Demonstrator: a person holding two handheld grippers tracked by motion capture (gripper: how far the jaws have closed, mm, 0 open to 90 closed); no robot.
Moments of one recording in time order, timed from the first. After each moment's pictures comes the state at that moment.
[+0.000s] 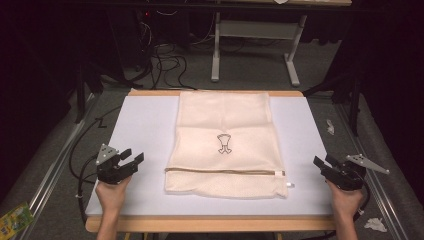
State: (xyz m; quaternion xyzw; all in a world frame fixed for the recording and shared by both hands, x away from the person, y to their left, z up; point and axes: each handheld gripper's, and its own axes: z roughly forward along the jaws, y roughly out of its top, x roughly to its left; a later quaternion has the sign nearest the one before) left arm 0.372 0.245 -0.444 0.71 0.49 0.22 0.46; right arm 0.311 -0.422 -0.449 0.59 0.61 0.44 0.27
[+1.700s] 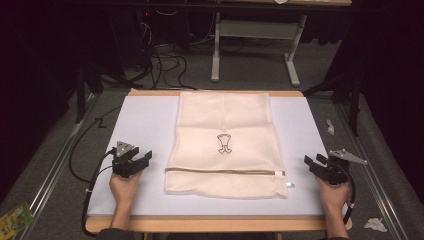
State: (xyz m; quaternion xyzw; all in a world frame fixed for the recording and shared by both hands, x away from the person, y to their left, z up) left arm 0.407 0.223 -0.478 0.71 0.51 0.24 0.42; right arm 0.341 -0.405 -0.470 0.60 0.64 0.38 0.27
